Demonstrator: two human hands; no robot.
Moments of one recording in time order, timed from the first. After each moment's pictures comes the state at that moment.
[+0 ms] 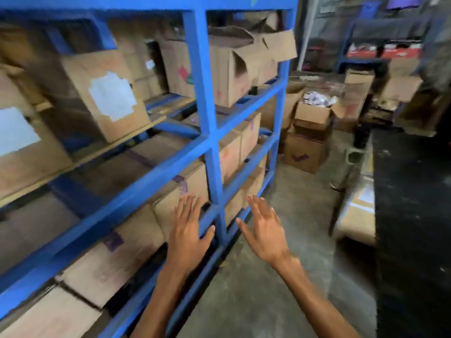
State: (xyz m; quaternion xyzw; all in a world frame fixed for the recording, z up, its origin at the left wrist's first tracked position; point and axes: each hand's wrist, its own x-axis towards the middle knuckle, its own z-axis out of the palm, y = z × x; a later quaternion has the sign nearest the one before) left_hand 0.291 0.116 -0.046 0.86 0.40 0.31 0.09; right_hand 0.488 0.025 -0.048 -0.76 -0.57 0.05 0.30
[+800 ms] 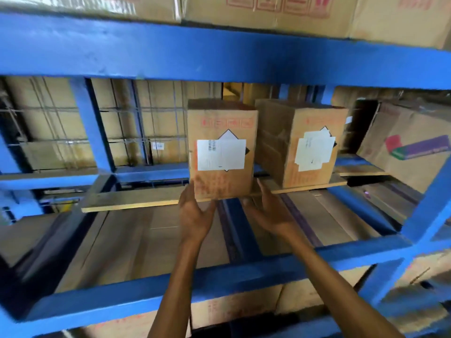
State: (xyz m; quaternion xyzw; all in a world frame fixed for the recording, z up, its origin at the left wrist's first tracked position) left_hand -0.011 0.272 0.067 0.49 0.65 0.59 0.01; right_hand 0.179 0.347 0.099 -0.46 -0.80 0.26 0.29
